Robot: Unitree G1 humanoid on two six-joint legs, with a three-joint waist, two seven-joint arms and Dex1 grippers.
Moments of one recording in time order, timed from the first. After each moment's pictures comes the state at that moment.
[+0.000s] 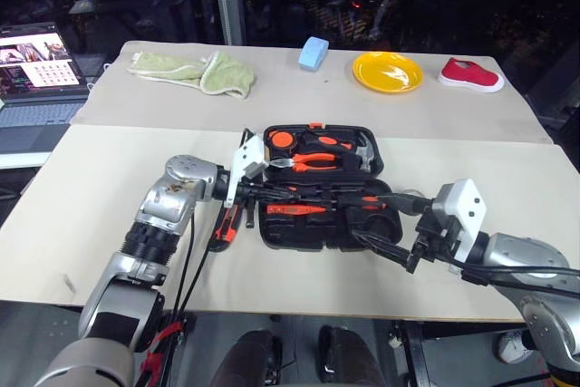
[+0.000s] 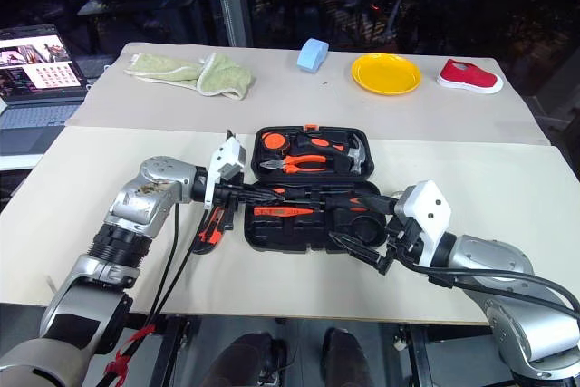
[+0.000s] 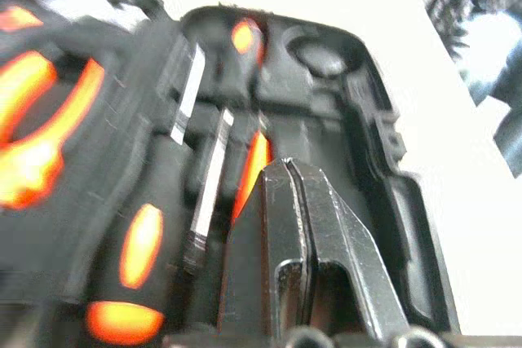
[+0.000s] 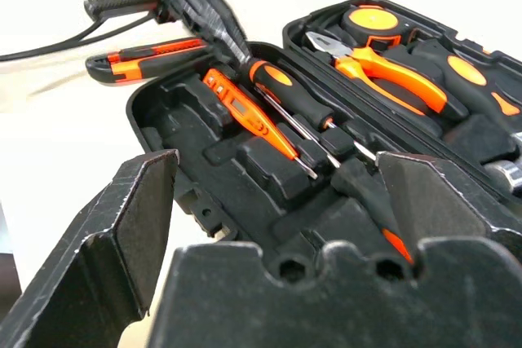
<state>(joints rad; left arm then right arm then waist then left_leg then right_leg) -0.73 0.44 -0.26 0.35 -0.19 0.27 -1.31 -0.01 -0.75 -0.18 -0.65 0.61 0.62 0.71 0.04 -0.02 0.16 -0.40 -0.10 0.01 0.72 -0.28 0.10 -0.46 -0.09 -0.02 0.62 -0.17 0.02</state>
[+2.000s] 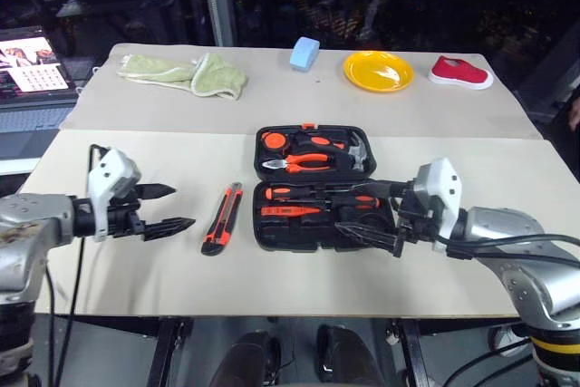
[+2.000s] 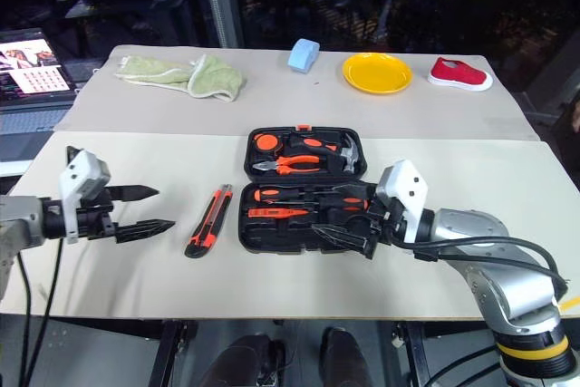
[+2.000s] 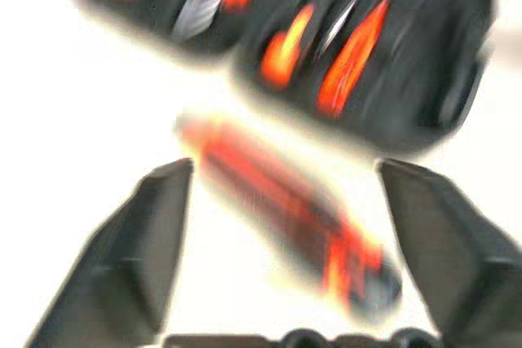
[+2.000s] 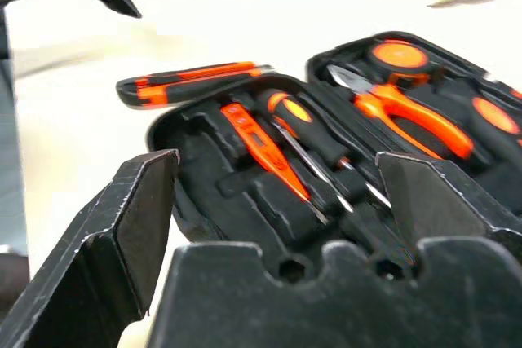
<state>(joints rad) -0.51 1.03 -0.05 -0.37 -0.47 1.31 -0.95 -0.20 -0.74 -0.02 -0.56 0.61 0.59 0.87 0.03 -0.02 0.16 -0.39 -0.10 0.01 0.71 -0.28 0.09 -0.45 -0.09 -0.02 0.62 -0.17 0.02</state>
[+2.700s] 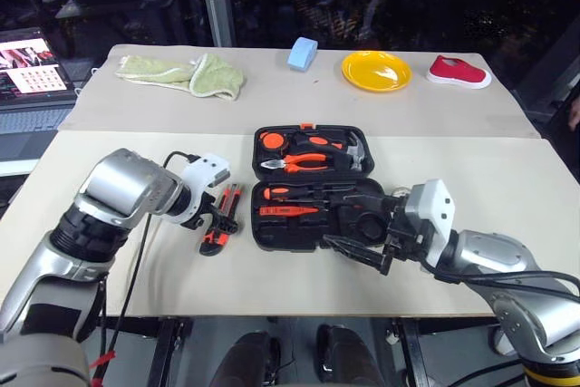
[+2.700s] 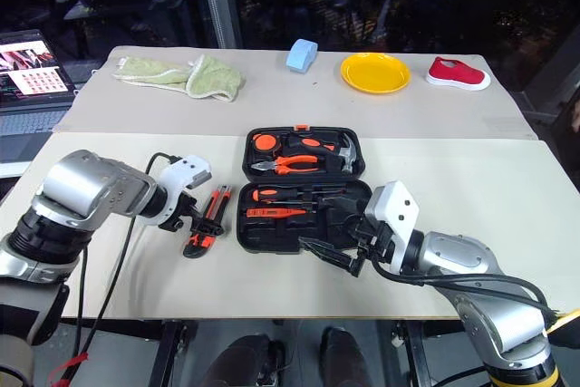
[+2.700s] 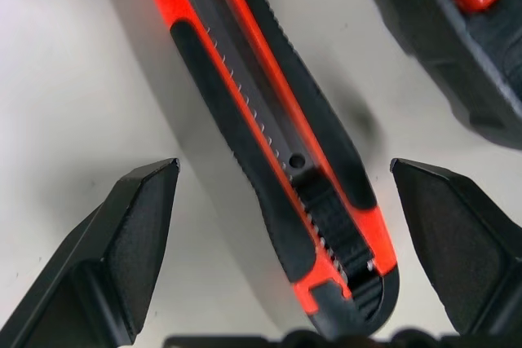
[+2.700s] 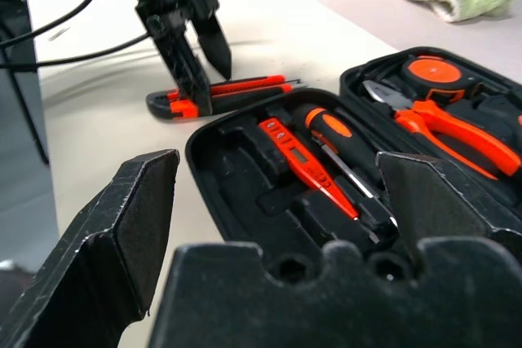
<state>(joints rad) -0.84 0.80 -0.40 -0.14 -0.46 1.60 -0.71 -0.07 -0.68 -0.04 -0.69 0.60 0.59 0.69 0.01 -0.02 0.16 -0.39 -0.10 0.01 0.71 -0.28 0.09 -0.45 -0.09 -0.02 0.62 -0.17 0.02</state>
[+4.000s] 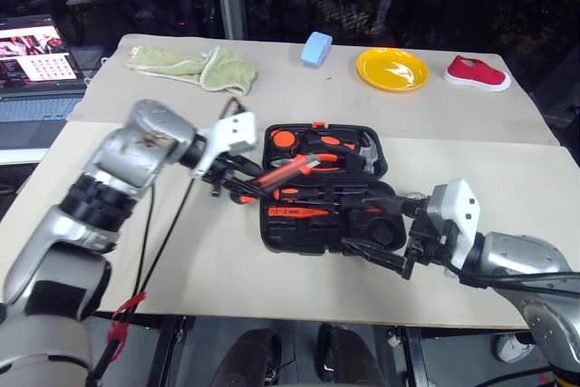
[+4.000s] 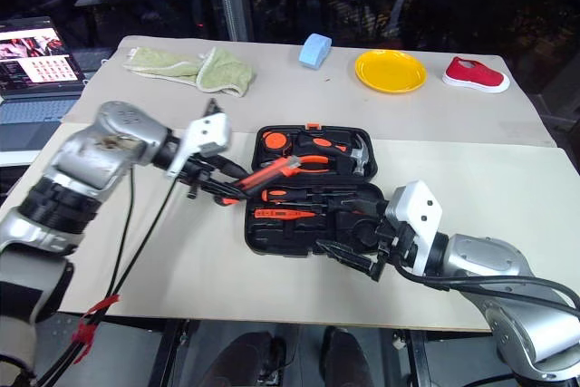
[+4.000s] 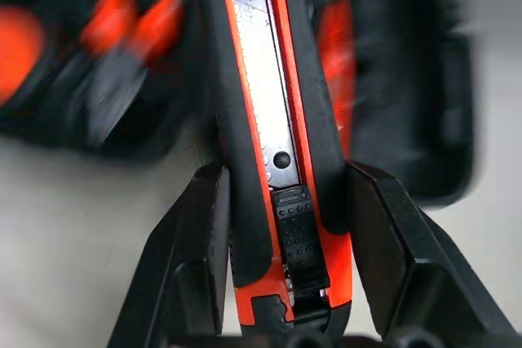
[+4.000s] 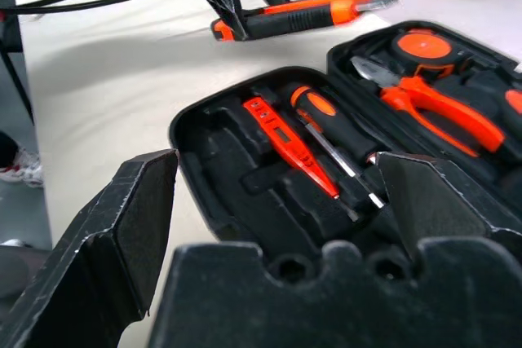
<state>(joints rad) -1.02 0.72 -0.54 0.14 -0.22 0.57 -1.41 0.02 -0.78 -0.17 -0.74 0.69 0.65 0.72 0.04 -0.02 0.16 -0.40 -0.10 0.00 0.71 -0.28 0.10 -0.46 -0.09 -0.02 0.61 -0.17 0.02</state>
